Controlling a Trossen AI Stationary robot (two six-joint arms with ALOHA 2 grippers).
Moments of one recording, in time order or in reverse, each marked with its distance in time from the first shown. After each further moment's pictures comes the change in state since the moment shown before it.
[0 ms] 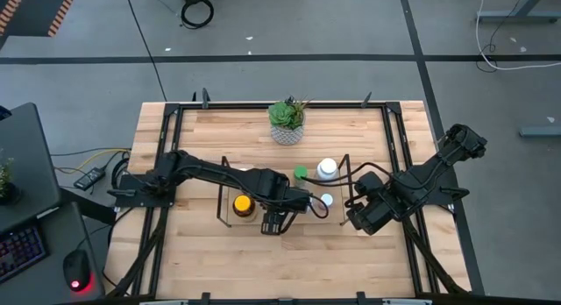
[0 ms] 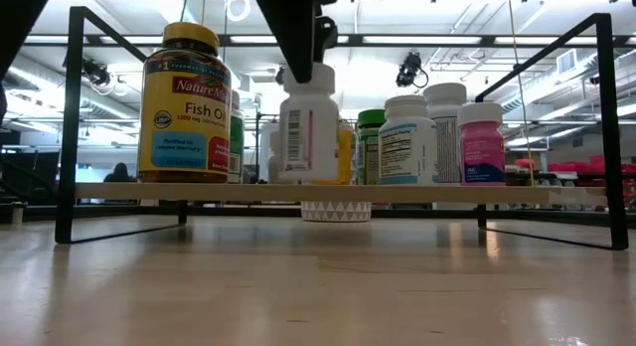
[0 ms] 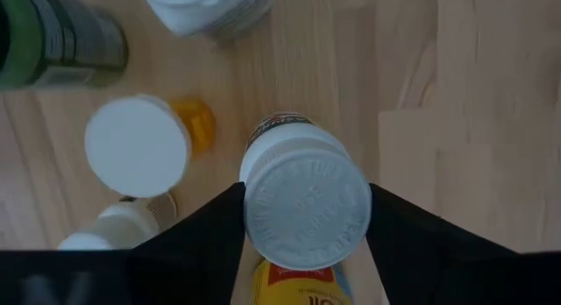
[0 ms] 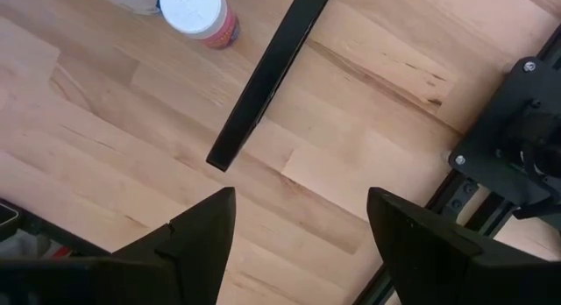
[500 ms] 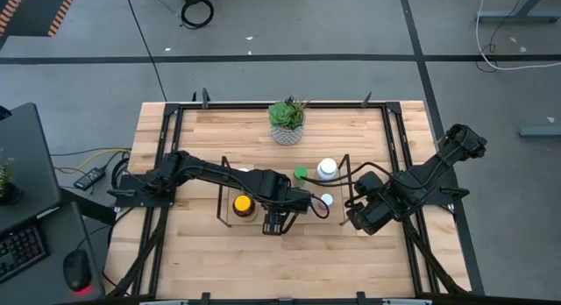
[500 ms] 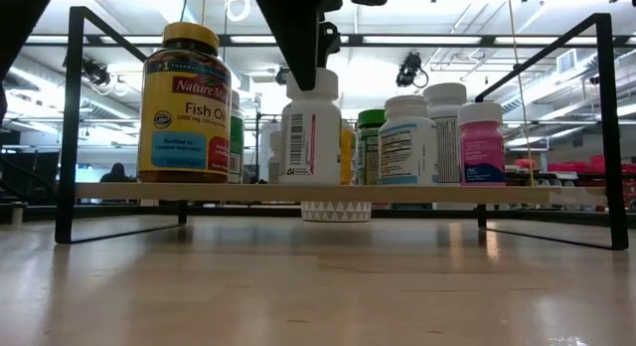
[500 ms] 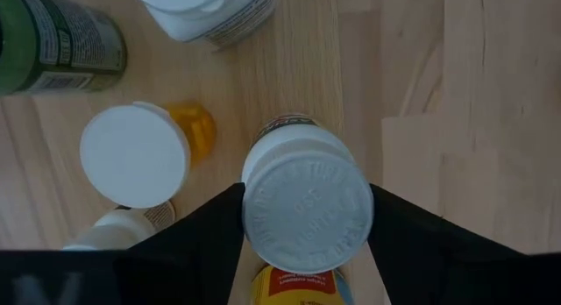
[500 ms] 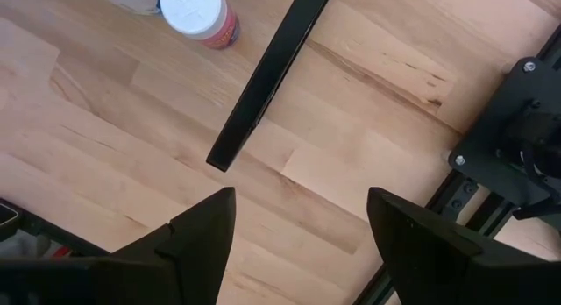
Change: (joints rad) left arm 0.001 0.017 0.000 0.011 -0.001 -0.005; right arm 0.000 0.000 0.000 0.000 0.001 0.000
